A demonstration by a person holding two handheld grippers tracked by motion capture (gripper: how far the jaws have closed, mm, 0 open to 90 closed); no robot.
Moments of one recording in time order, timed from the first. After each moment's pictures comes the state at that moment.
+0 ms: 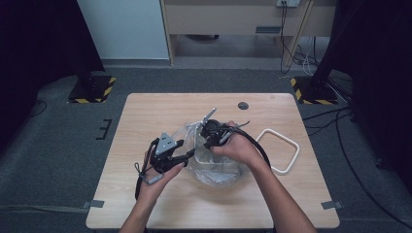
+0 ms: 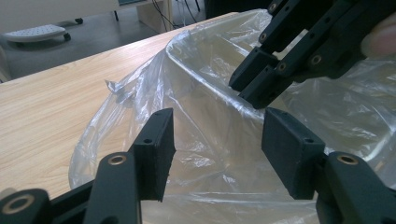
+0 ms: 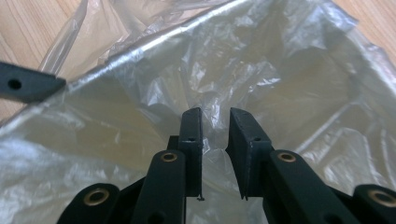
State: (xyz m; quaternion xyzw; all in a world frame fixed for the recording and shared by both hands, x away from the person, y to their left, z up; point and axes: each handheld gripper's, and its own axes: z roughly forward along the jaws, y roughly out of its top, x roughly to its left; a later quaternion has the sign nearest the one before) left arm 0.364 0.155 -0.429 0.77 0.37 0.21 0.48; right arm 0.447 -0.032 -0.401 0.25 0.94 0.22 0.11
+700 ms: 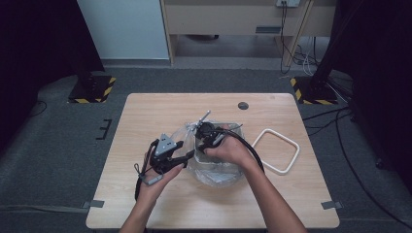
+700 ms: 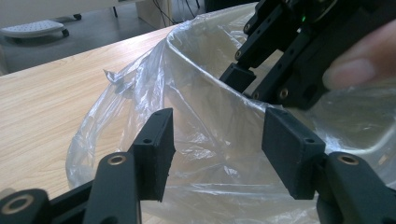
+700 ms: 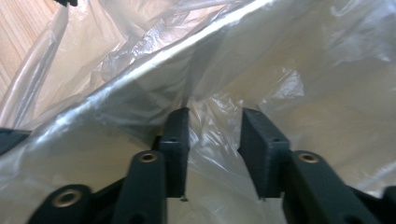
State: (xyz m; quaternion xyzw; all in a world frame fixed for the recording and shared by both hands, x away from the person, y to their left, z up) left arm 0.363 0.157 -0.433 0.77 0.37 0.20 0.47; right arm 0.454 -0.016 -0.422 0.27 0.93 0.22 0.09
